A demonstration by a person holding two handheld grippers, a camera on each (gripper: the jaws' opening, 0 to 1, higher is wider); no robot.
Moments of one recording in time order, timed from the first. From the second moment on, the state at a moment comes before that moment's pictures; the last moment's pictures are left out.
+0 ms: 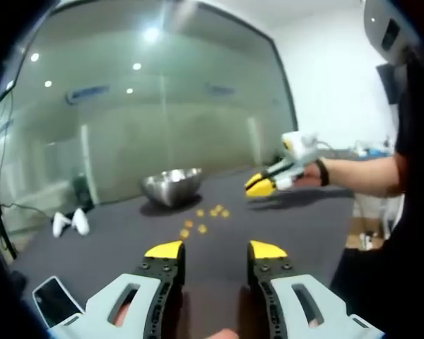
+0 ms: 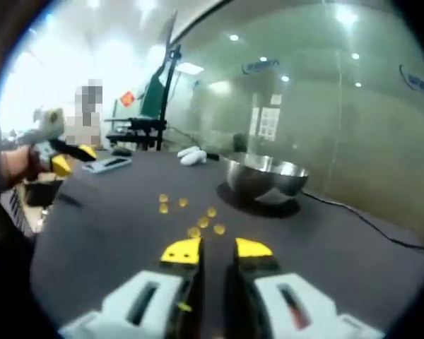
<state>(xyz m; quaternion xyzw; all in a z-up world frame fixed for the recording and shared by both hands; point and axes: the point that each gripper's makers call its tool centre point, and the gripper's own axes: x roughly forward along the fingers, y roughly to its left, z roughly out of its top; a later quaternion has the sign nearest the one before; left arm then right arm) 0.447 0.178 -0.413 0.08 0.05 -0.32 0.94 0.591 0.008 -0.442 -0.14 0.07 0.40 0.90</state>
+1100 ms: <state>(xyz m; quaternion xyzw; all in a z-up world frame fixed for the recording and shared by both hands) 0.452 0.186 -0.422 0.07 0.06 -0.32 0.94 0.639 0.055 -0.478 -0.13 0.14 0.43 0.88</state>
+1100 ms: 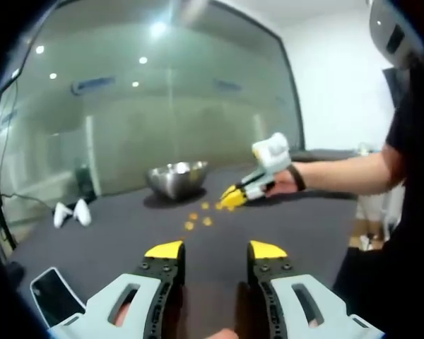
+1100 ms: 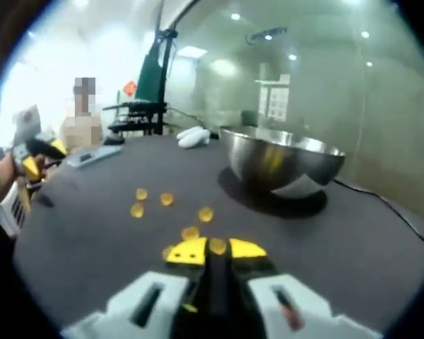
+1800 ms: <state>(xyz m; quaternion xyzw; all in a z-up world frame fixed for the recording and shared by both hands) 0.454 0.184 -0.423 0.07 0.07 -0.31 0.94 0.639 0.043 -0.415 -0.06 0.09 0.41 0.90</state>
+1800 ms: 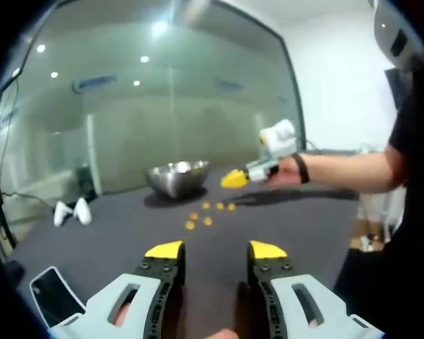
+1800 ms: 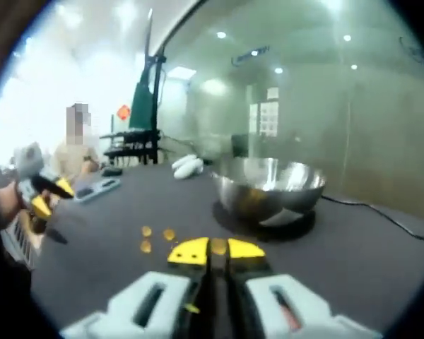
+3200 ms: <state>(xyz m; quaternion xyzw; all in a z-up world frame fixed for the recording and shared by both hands) 0.450 0.199 -0.445 0.11 0.17 -0.30 0.93 0.750 0.079 -0.331 -0.15 0.03 0.34 0.93</state>
